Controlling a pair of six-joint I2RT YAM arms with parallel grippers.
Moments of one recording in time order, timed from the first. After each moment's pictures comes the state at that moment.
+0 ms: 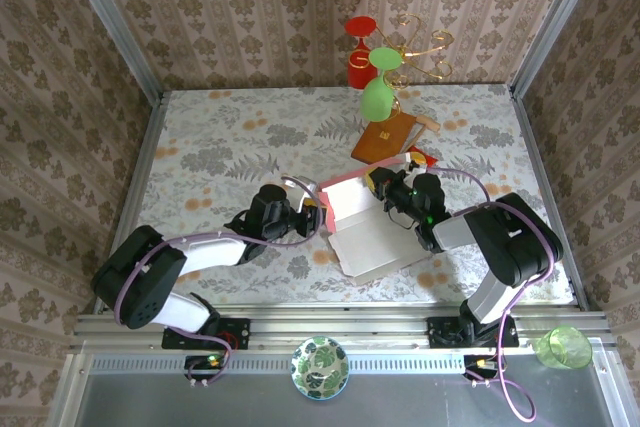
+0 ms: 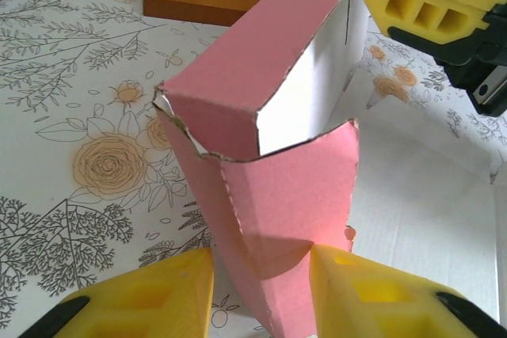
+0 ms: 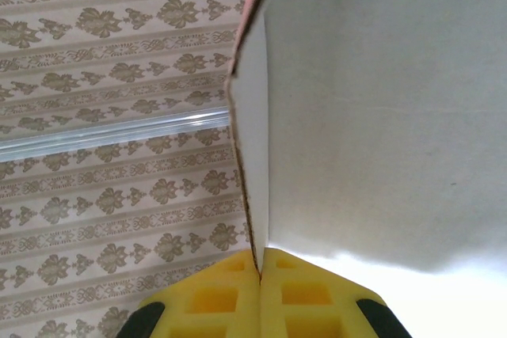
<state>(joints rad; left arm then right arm) -0.73 1.43 0.49 0.46 0.21 -0.26 0.37 1.67 0.46 1.07 -0.30 1.59</state>
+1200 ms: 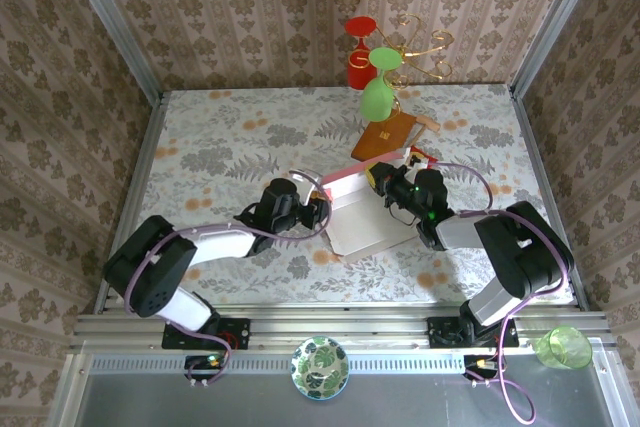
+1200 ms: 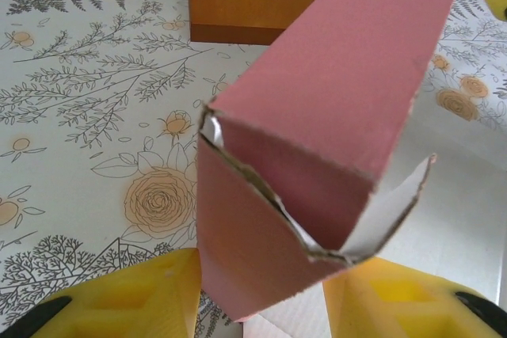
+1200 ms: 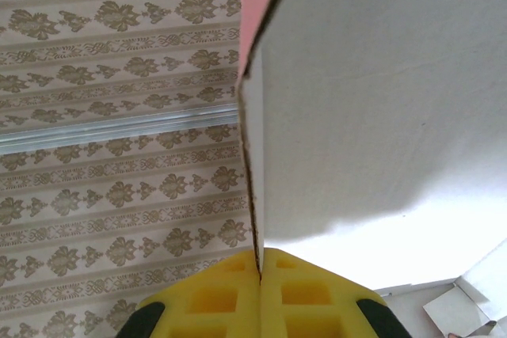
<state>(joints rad) -0.76 1.51 0.59 0.43 0.07 -0.19 0.37 1.59 0.48 0.98 -0.30 1.58</state>
